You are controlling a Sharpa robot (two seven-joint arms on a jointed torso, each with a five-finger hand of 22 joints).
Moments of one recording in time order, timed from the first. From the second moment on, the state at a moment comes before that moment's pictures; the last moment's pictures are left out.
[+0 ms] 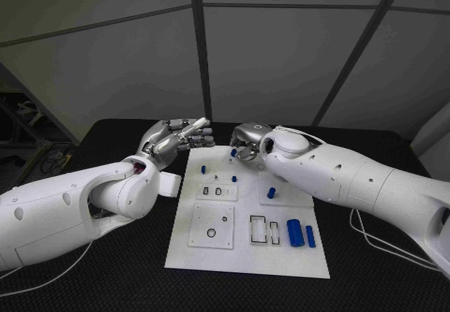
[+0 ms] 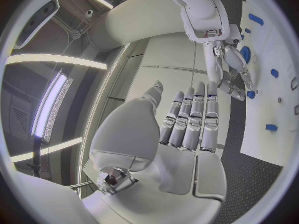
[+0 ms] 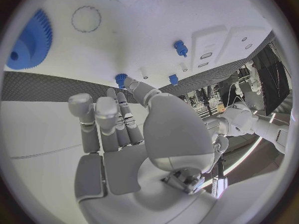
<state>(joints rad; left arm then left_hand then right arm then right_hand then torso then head) 1.18 -0.97 0.03 1.71 0.00 -0.39 0.48 1.32 -0.01 0.16 0.07 0.05 0.90 0.23 0.13 0.07 1.03 0.17 0.12 0.07 1.06 0.13 0.20 0.14 0.20 0.89 0.23 0.32 0.12 1.28 -0.27 -0.01 0.93 -1.68 -0.20 -0.10 1.28 -0.07 0.47 -0.13 0.15 0.90 0.19 0.06 0.07 0.99 0.13 0.06 0.06 1.45 0.04 1.13 0.92 0.11 1.12 0.15 1.29 0.93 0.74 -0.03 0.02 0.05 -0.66</state>
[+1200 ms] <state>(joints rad) 1.18 -0.98 0.03 1.69 0.00 -0.39 0.47 1.32 -0.01 0.15 0.07 0.05 0.90 0.23 0.13 0.07 1.03 0.18 0.12 0.07 1.06 0.13 0.19 0.14 0.20 0.89 0.23 0.31 0.12 1.28 -0.68 0.01 1.24 -1.39 -0.20 -0.18 1.30 -0.12 0.18 0.03 0.27 0.84 0.16 0.14 0.09 1.30 0.07 1.20 1.09 1.47 -0.01 1.17 0.95 0.06 1.41 0.10 1.47 1.31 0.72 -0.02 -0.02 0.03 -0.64</state>
